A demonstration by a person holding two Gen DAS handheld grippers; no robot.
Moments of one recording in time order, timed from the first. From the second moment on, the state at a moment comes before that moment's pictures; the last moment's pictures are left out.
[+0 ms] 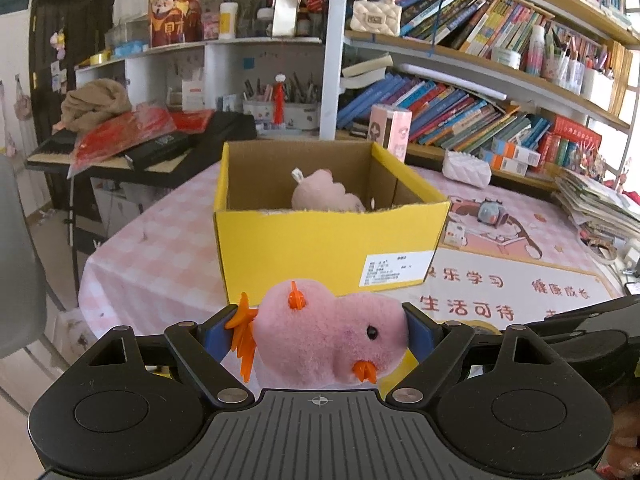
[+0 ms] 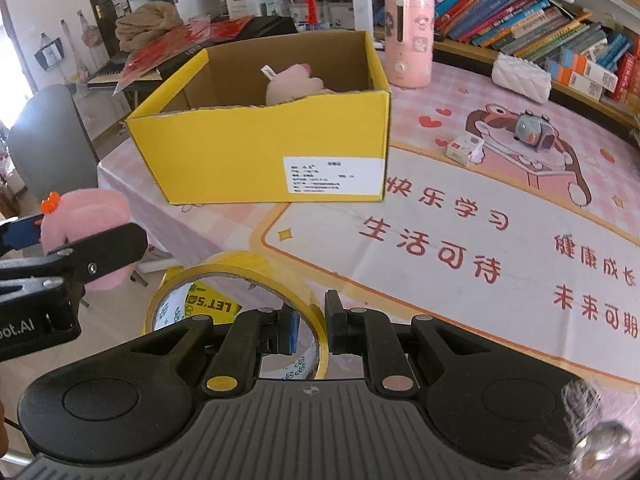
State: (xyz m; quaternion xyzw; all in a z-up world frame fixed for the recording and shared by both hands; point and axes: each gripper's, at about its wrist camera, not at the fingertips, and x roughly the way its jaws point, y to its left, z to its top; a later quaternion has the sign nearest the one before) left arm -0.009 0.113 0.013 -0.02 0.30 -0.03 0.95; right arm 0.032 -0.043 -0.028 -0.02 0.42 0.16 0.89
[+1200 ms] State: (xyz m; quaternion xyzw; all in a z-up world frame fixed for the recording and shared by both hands) left arm 0.148 0.093 0.027 0.02 0.25 0.02 0.97; right arm 0.220 -0.042 0.048 -0.01 0.28 0.18 0.94
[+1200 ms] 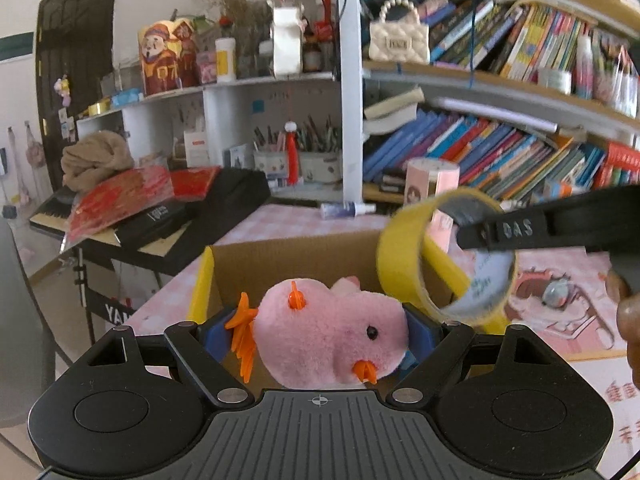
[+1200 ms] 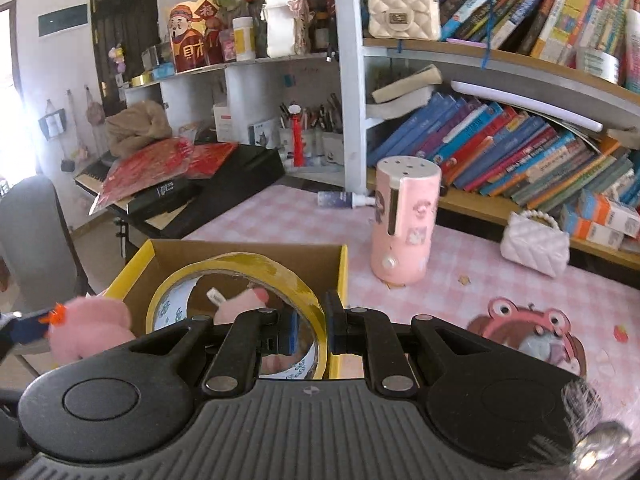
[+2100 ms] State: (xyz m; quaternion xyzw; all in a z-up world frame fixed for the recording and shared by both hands) left arm 0.202 0.087 -0.020 0.05 0.37 0.07 0.93; right arm 0.305 0.034 -0.006 -0.18 0.35 0.26 0.88
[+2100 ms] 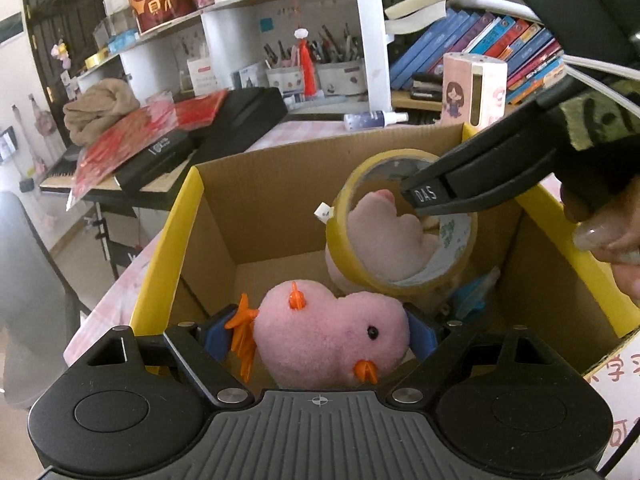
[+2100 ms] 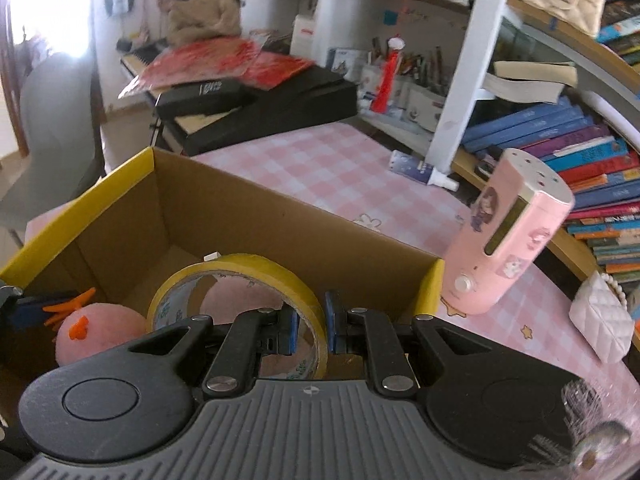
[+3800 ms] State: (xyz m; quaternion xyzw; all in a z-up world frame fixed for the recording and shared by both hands) left arm 0.156 0.099 0.007 0.01 0.32 0.07 0.95; right arm 0.260 0.030 0.018 -0.20 0.36 0.30 0.86
